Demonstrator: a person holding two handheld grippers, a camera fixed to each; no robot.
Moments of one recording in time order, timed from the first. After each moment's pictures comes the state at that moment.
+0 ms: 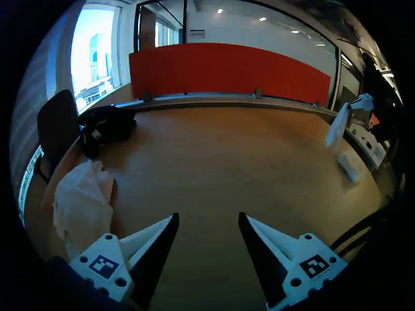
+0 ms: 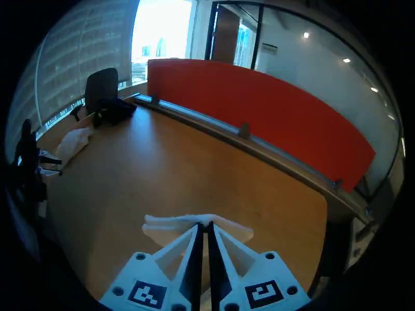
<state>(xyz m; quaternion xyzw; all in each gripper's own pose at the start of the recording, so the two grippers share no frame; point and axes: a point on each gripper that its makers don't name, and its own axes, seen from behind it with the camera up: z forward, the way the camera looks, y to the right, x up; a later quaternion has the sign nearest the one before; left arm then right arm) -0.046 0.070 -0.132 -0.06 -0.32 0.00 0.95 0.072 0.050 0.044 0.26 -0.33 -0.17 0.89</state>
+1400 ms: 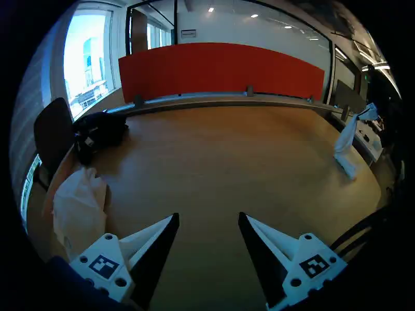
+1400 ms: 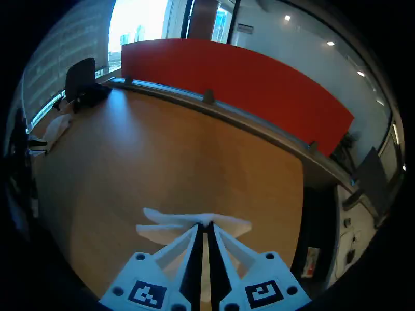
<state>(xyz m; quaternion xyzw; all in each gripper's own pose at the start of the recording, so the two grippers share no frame) -0.041 0.095 -0.128 -0.08 -0.32 0.02 0.94 0.039 0.180 -0.007 0.18 -0.38 -0.17 0.89</state>
